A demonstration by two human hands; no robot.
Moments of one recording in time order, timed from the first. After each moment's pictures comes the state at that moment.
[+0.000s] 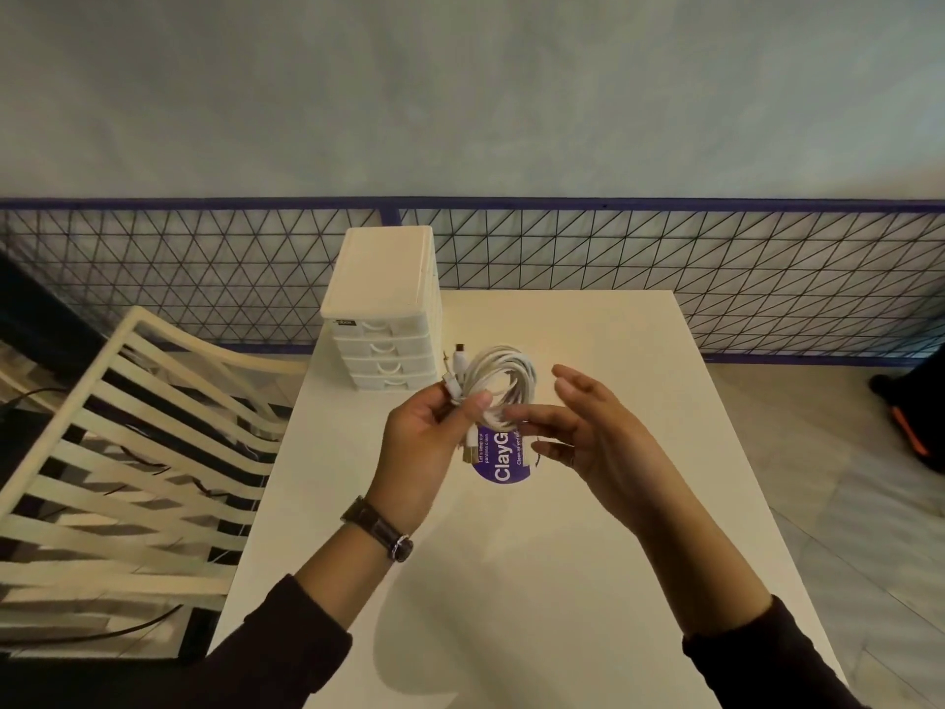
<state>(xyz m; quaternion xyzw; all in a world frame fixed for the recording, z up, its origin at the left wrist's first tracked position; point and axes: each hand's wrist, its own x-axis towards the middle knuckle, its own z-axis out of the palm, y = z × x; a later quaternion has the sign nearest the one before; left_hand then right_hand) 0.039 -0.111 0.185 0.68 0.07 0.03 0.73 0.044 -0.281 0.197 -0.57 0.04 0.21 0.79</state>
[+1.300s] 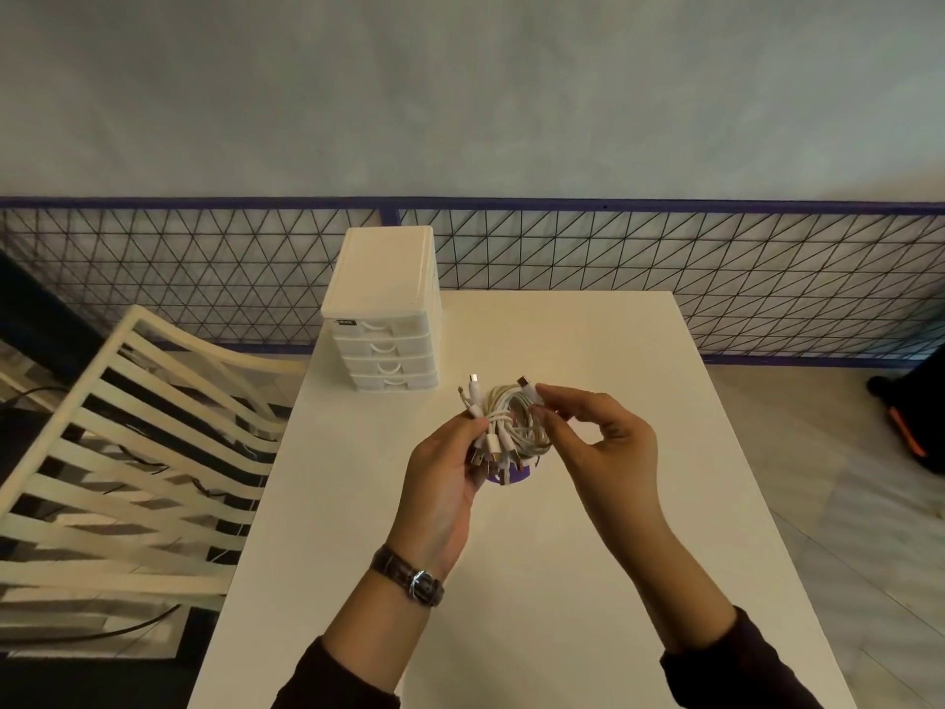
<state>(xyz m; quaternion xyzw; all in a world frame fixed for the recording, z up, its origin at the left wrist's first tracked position) 0.016 -0.130 0.185 0.51 0.18 -0.05 0.84 0.024 -0.262 0.190 -0.76 0.00 -0.14 0.63</state>
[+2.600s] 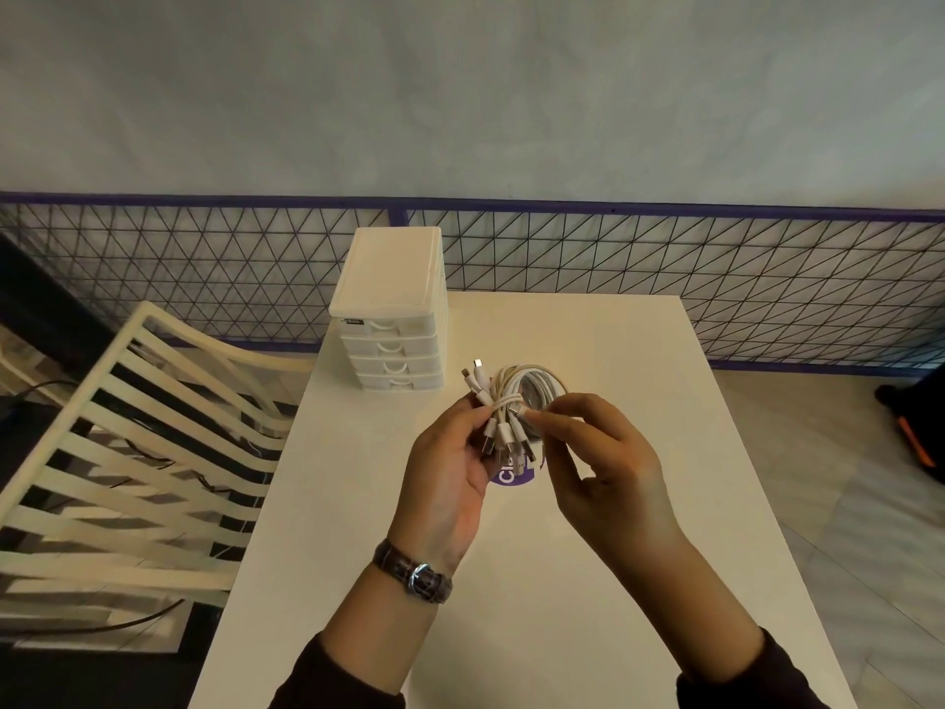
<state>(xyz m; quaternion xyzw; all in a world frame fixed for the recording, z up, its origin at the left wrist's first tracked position) 0.017 -0.129 0.203 0.45 0.16 -0.06 0.88 0.019 -0.269 0.186 -0.85 -0.25 -0.27 0.39</state>
